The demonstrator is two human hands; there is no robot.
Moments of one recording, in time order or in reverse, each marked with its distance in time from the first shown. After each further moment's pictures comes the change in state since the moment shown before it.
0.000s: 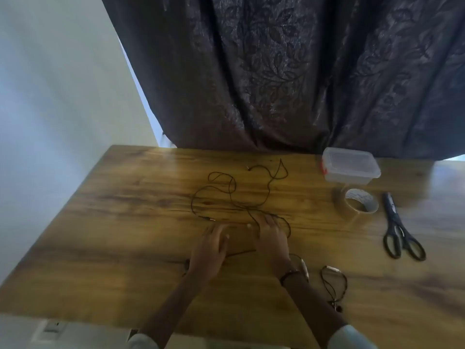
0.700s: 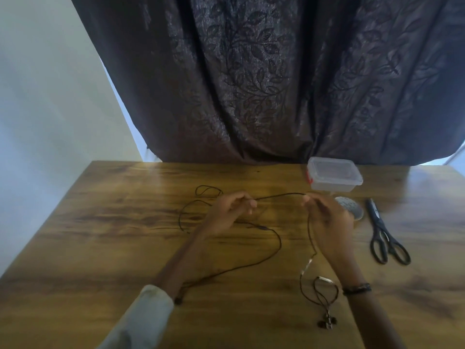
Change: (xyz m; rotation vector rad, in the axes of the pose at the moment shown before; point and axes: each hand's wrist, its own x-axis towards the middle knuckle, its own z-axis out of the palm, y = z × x) left_hand 0.102 0.080 -0.048 -0.520 -0.278 0.215; right_hand 0.000 0.026 -0.154 0.350 0.489 0.021
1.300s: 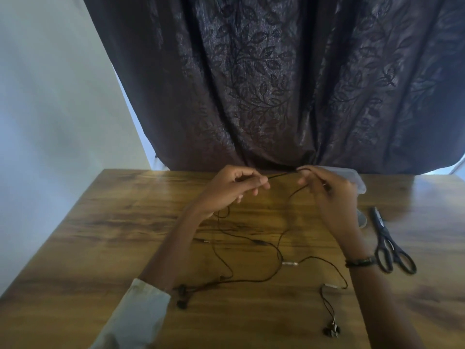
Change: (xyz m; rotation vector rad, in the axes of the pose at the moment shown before) left_hand -0.001 0.094 -0.044 -0.105 -0.066 0.060; right_hand 0.048 -0.048 -0.013 0.104 0.002 -0.181
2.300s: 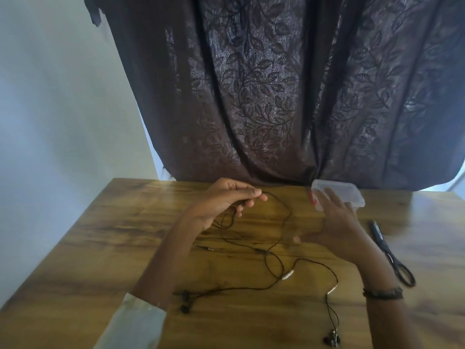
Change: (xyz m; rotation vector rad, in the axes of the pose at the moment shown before) left_hand -0.034 0.031 -0.008 -0.217 -0.010 -0.240; right_hand -0.021 -0.030 -0.037 -0.446 -0.645 0.332
